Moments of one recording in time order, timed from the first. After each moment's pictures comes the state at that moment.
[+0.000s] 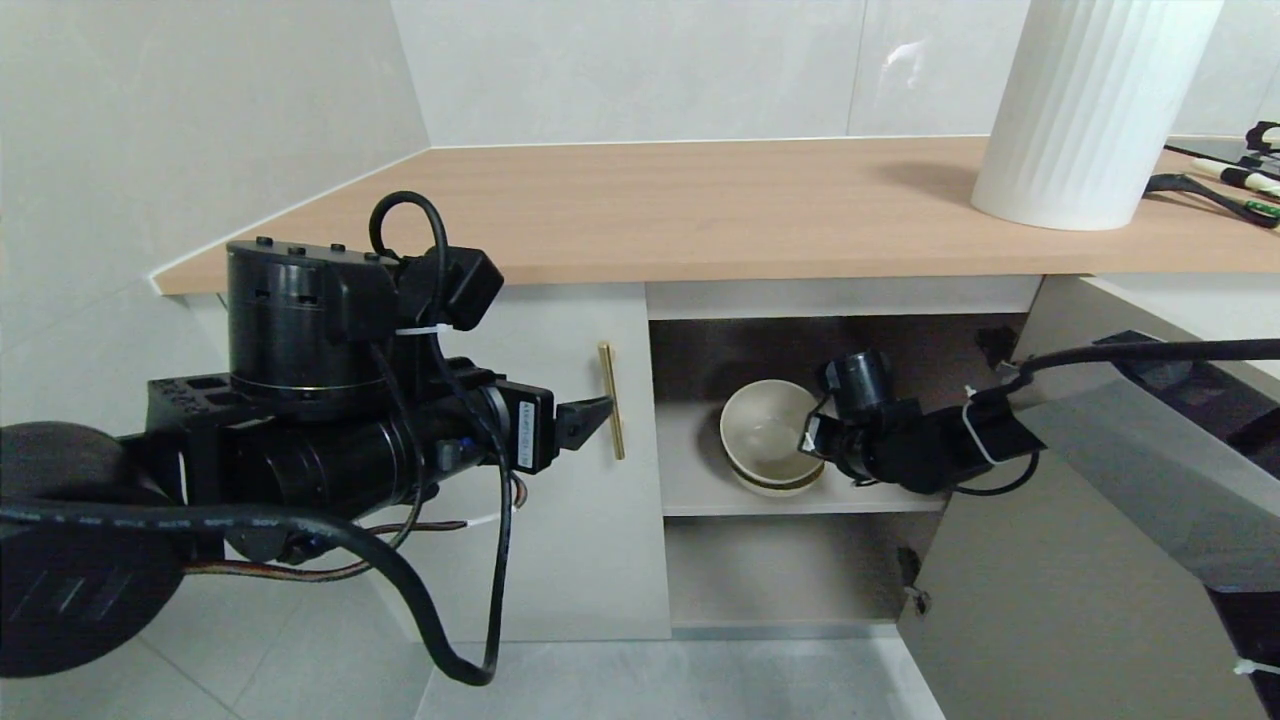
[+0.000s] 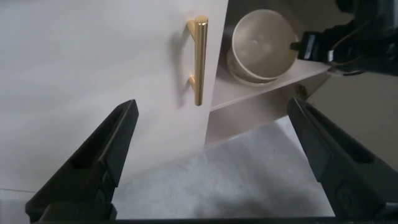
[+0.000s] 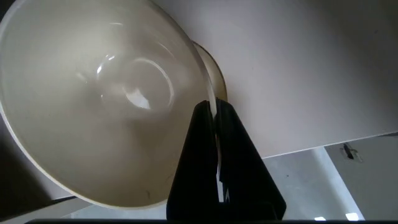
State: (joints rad) left arm -0.56 1.60 -0.91 -0.34 0.17 -0.11; right arm 0.41 2.40 -1.53 -0.26 -0.34 0.58
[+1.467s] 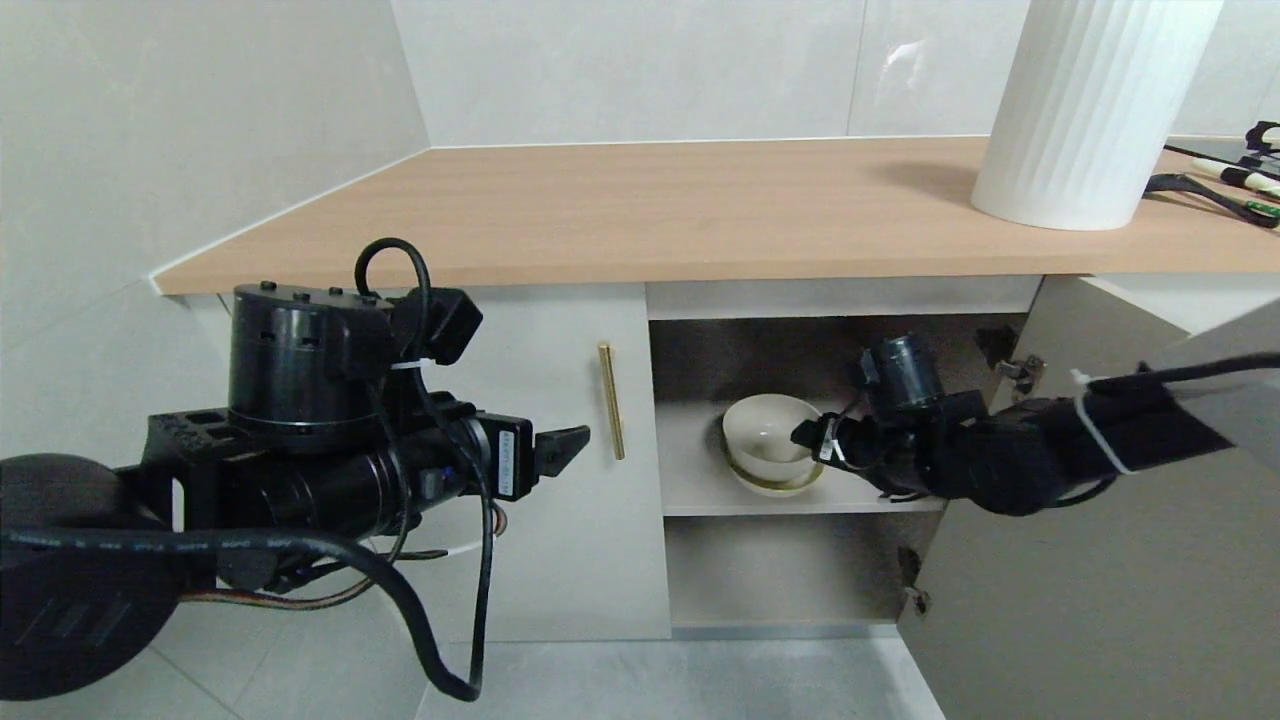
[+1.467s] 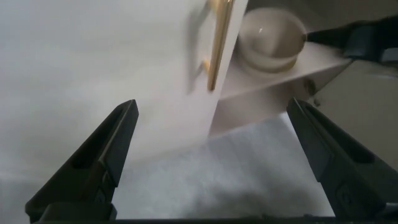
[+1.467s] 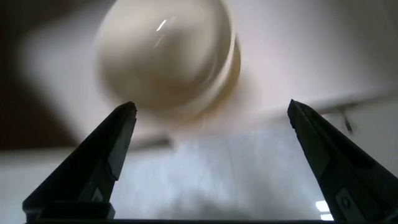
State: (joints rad) left arm -0.52 1.59 -0.82 -0.34 0.17 -0.16; right arm 0.49 2.08 -1.19 -0.26 -0.29 0.61
